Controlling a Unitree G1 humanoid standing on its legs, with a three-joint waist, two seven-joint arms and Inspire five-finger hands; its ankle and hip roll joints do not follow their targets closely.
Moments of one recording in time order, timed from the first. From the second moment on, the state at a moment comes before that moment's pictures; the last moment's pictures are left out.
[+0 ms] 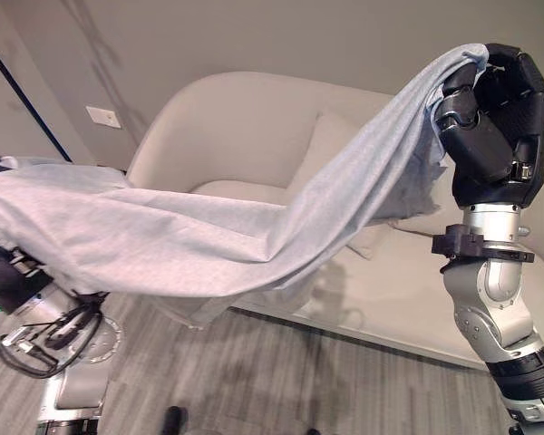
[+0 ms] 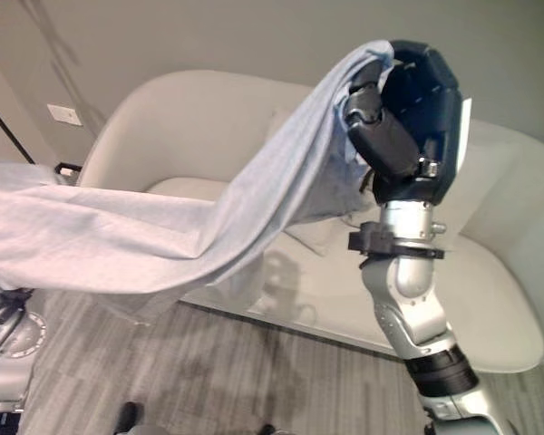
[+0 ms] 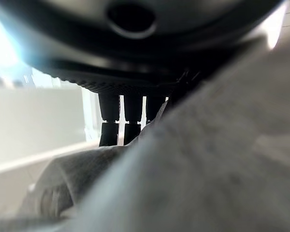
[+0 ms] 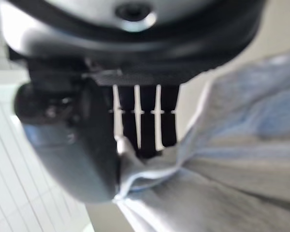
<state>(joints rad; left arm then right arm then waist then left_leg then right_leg) 0.02 0.47 0.17 -0.15 0.33 -0.24 1.08 -0.36 -0.71 0.18 -0.22 0.67 -0.44 -0.47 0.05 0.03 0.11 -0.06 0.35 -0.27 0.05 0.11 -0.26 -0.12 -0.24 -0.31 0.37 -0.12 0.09</state>
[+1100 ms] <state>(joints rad) 0.21 0.42 0.13 -0.12 0.26 -0.22 0.95 -0.13 -0.51 0.29 -0.11 0.84 -0.42 -0.34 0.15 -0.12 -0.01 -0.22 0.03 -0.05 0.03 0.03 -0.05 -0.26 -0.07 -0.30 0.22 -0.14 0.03</state>
